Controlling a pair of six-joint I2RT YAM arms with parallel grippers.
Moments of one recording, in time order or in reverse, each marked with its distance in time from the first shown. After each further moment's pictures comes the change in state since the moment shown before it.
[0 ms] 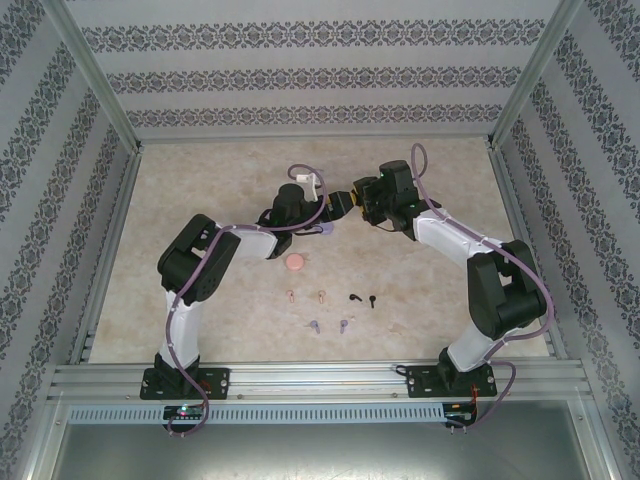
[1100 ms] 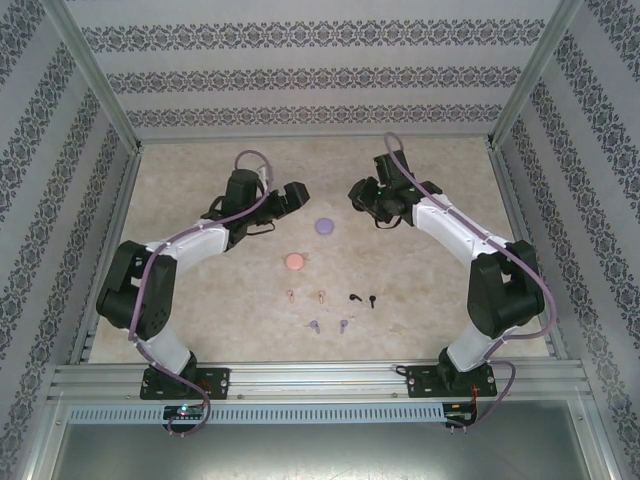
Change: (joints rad) left arm 0.188 -0.383 -0.147 -0.554 -0.021 0.077; right arm 0.014 0.014 0.169 -0.330 0.024 -0.527
